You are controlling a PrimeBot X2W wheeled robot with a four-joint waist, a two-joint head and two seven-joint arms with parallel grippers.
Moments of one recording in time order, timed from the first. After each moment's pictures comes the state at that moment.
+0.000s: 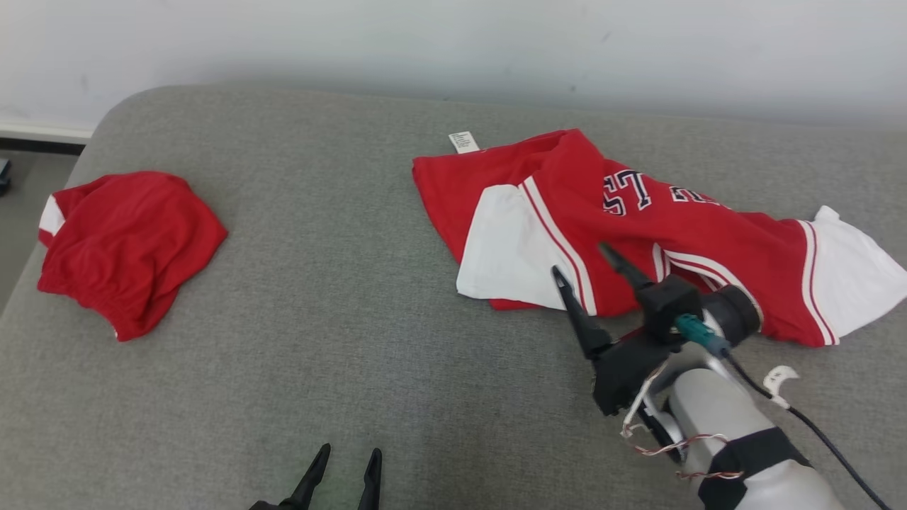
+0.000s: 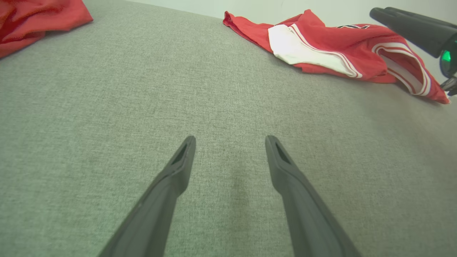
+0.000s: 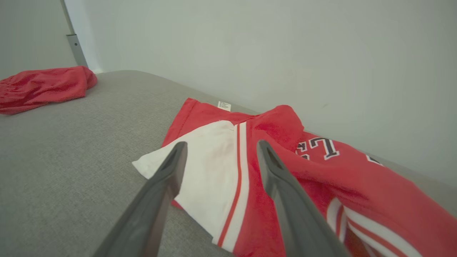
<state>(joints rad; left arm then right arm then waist) -0.01 0.05 -0.24 0.33 -0.26 -0.13 -0.26 -0.58 -0.22 0.41 0.68 0.17 0.13 -0.26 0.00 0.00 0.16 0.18</state>
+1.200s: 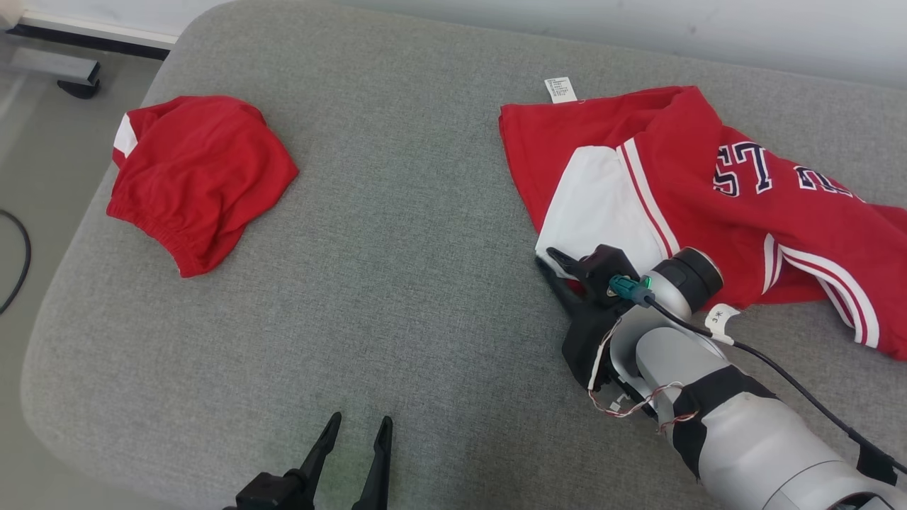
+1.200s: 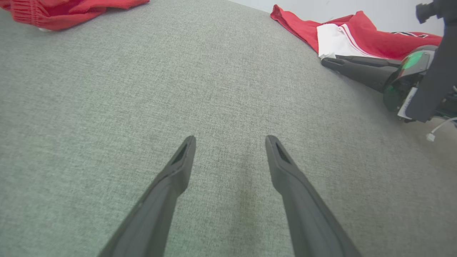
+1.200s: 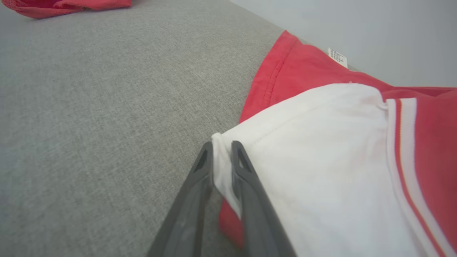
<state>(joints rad) -0.07 0.05 -0.29 0.31 -0.34 -0.12 -0.26 -0.88 -0.17 0.78 1.10 0.29 0.13 -0.24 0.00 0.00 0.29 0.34</state>
